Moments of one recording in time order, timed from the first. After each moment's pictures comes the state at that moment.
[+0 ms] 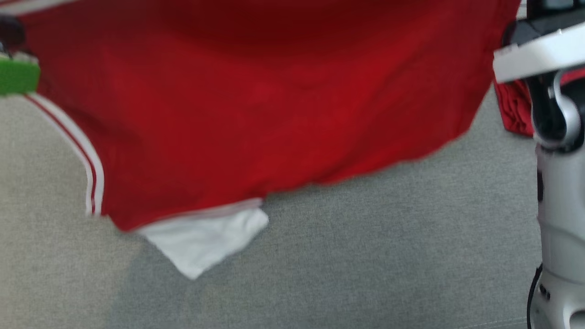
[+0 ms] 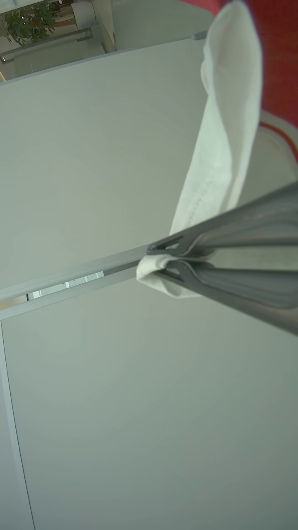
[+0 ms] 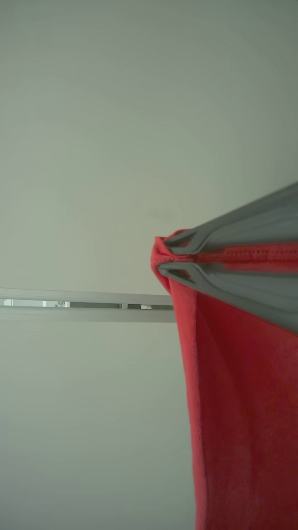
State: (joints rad) left arm -0.83 0.58 -0.21 -0.20 -0.51 -0.08 0.09; right arm -0.76 -0.13 -0.01 -0.11 0.21 0.13 0.12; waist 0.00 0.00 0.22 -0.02
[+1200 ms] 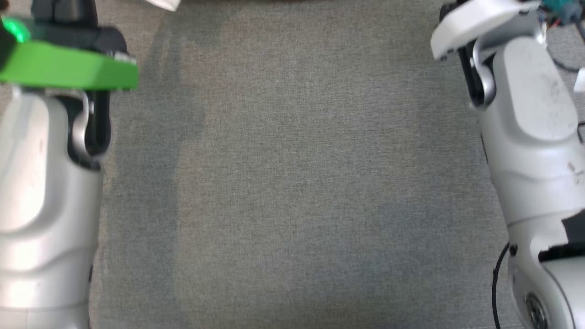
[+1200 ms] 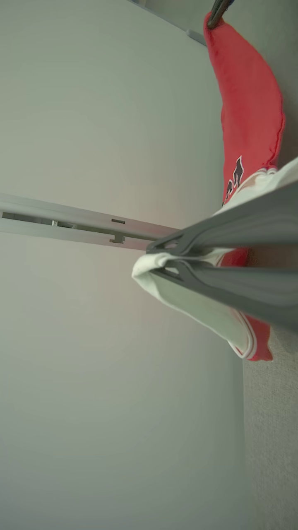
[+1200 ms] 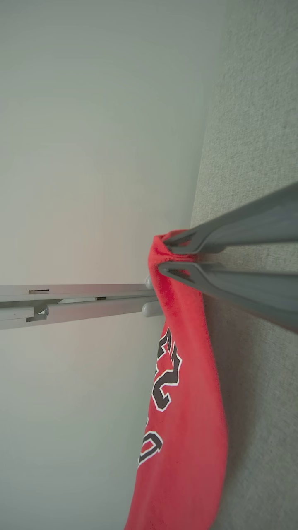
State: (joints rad) left arm -0.86 0.24 -0.21 0.28 -0.48 -0.13 -0.26; right arm -1.08 -0.05 0.02 0.71 -0.02 0.13 -0.26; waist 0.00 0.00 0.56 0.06
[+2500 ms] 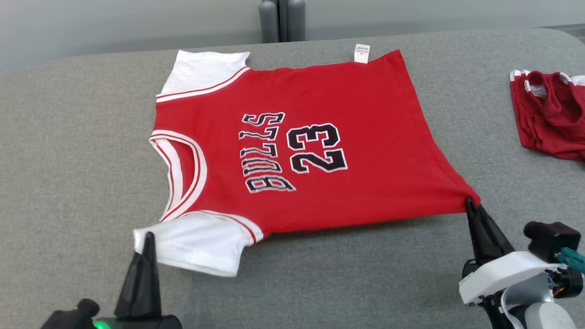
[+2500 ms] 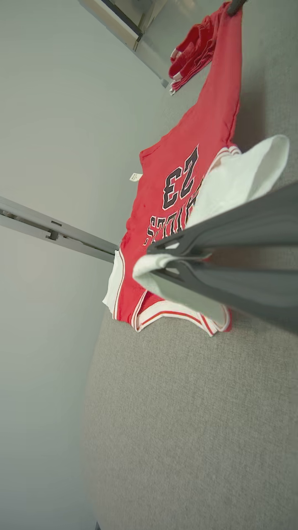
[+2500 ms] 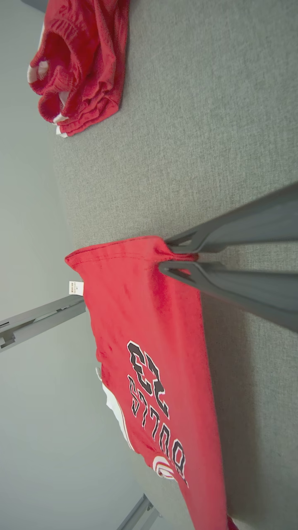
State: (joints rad) left arm 0.24 0.12 -0.12 -0.31 -0.47 -0.05 -0.15; right arm 0.00 -0.05 -0.05 -0.01 0.34 0.13 -0.01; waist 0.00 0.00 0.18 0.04
